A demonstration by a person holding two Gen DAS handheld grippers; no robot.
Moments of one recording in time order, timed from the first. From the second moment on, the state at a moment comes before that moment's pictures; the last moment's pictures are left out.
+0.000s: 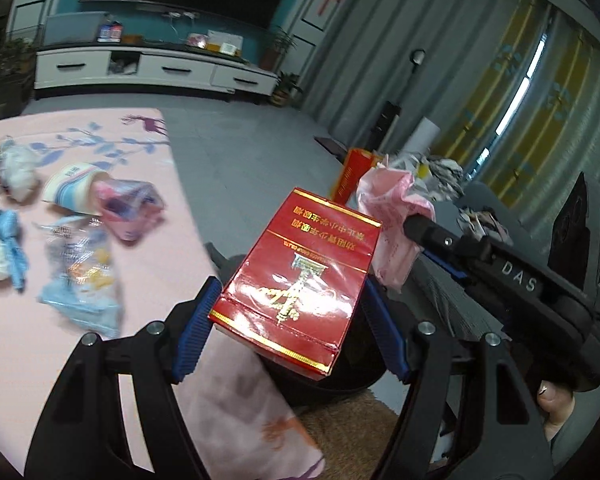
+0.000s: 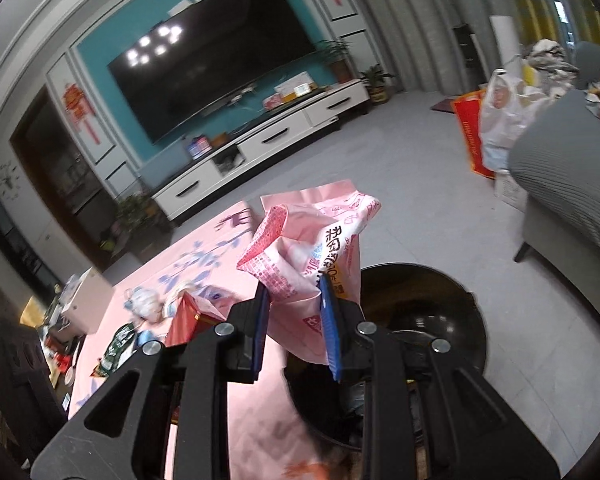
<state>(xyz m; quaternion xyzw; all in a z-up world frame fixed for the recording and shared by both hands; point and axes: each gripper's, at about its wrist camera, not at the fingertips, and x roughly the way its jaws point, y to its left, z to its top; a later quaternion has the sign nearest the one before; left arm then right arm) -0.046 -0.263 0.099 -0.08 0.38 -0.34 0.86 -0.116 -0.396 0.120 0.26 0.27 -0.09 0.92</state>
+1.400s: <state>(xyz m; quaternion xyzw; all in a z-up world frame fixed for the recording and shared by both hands) -0.035 -0.361 0.034 0.00 0.45 -0.36 0.81 -0.106 -0.460 0.055 0.31 0.37 -0.16 0.86</state>
